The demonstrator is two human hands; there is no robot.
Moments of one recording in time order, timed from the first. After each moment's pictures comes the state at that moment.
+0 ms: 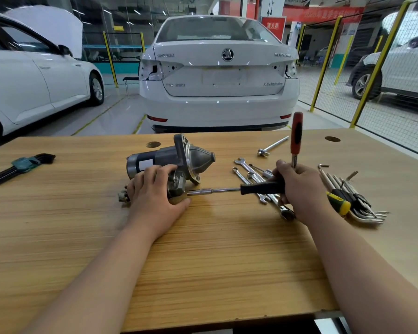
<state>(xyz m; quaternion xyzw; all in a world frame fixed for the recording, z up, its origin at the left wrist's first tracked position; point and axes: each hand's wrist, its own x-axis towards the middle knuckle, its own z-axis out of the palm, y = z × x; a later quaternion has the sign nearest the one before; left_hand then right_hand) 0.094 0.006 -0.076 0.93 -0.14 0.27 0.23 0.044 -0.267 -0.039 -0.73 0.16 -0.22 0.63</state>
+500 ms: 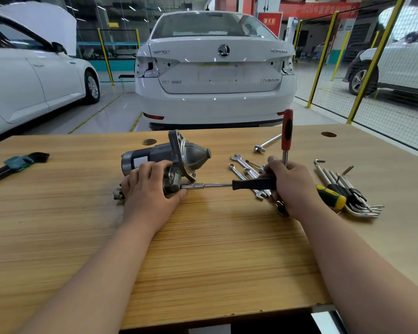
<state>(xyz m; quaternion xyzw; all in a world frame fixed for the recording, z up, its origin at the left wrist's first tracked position) 0.095 0.002 -0.075 0.92 -0.12 0.29 0.22 0.050 -0.265 -0.041 -0.73 0.17 -0.17 0.64</state>
